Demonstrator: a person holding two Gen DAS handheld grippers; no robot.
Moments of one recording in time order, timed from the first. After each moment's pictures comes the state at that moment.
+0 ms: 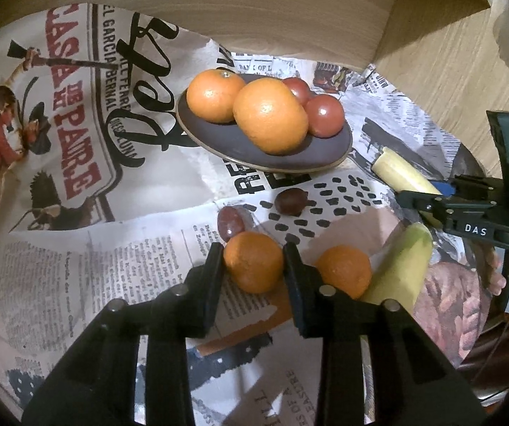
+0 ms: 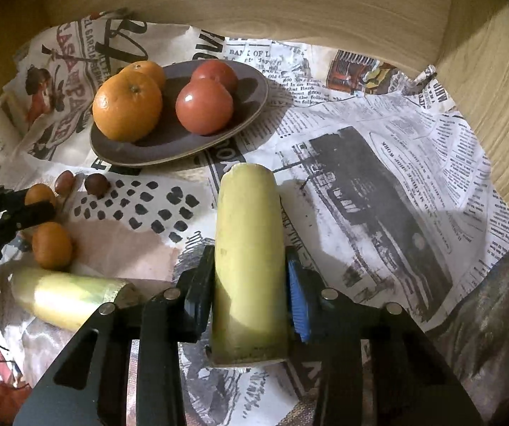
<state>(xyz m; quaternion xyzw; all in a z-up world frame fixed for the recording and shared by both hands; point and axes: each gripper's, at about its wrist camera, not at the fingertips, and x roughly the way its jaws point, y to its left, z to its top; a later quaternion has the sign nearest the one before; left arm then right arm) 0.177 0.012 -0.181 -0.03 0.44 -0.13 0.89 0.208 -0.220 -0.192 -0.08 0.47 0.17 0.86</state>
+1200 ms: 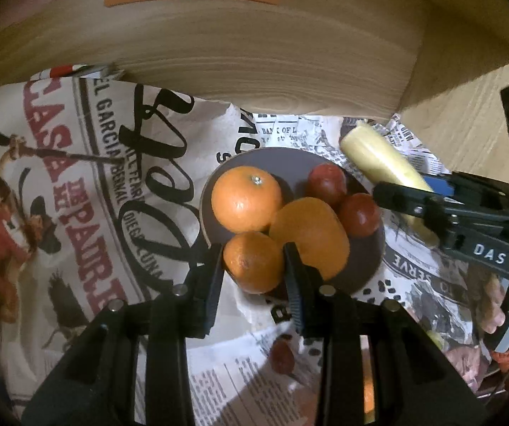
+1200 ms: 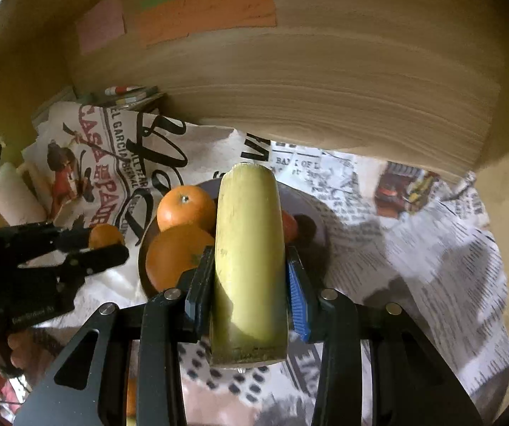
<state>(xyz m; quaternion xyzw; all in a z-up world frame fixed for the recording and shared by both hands) 0.265 0.027 -0.142 -0.03 0.40 -0.11 0.91 0.273 -0.152 -0.126 -0.06 0.38 0.22 0.90</state>
